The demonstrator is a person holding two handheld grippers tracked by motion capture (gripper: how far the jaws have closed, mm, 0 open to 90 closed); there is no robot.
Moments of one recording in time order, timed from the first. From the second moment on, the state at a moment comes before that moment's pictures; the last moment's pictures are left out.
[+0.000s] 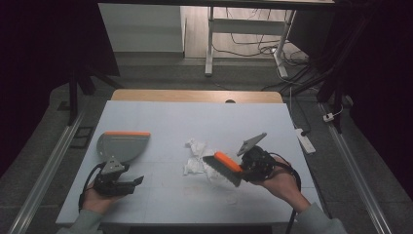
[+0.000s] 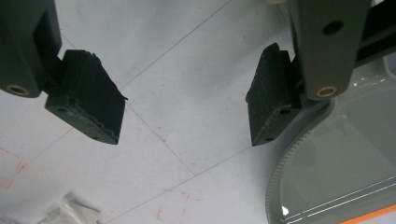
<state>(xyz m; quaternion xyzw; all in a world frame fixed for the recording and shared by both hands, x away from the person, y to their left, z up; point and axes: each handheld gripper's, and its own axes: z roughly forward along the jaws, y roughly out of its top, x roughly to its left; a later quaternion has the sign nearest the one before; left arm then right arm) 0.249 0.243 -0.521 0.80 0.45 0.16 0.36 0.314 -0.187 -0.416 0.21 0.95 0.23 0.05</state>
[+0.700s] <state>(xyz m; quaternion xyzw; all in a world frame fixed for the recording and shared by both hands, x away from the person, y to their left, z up) 0.249 0.241 -0.521 0.80 0.45 0.16 0.36 0.272 -0.179 -0.444 0.12 0.98 0.16 0.00</state>
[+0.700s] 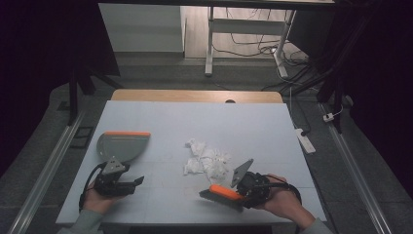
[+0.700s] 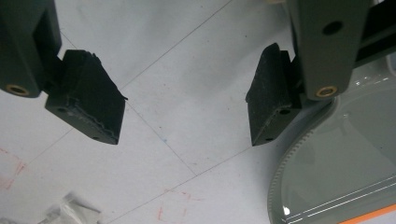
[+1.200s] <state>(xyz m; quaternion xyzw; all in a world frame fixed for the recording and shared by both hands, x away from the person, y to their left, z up) 0.249 0.243 -0.521 0.80 0.45 0.17 0.36 0.327 -0.138 -0.448 0.09 0.98 0.15 0.09</state>
